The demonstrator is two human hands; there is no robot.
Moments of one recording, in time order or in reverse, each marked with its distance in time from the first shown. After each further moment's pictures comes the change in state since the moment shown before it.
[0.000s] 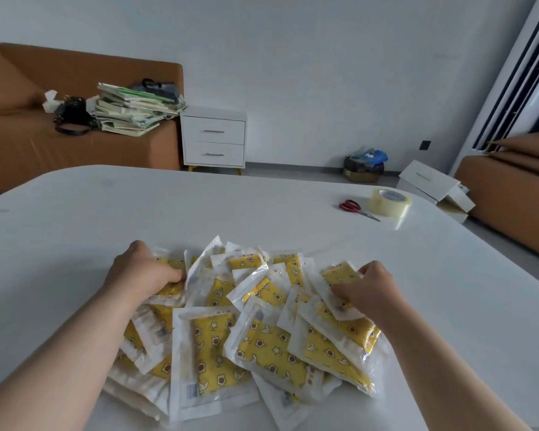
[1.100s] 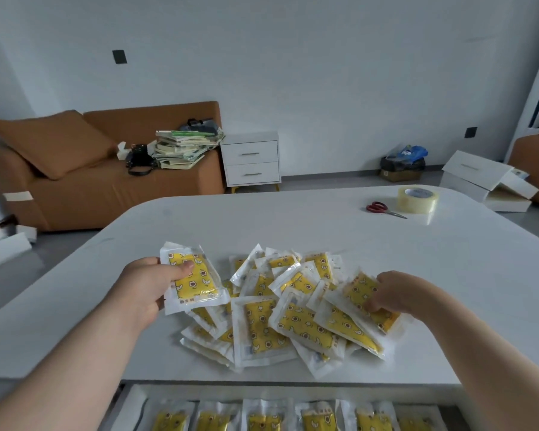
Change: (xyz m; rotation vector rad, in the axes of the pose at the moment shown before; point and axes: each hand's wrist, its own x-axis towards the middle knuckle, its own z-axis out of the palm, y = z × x) left_hand -0.099 -0.023 -0.094 -0.796 -0.077 -0.058; right_hand -0.043 0.005 -0.034 -0.431 -0.320 -0.158
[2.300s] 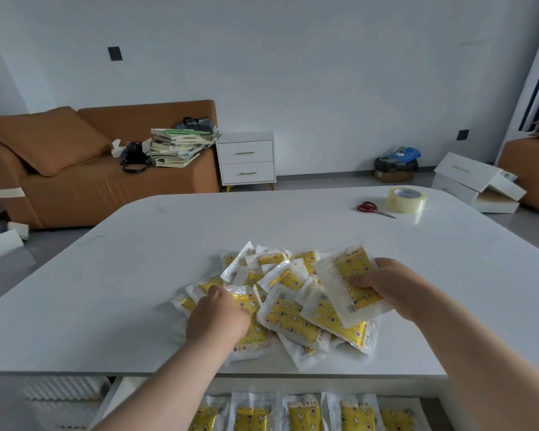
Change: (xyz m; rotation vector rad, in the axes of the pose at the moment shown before) left_hand -0.045 -0.061 0.096 1.116 0.060 0.172; right_hand -0.002 0.017 -0.003 0.873 0.004 -0.079
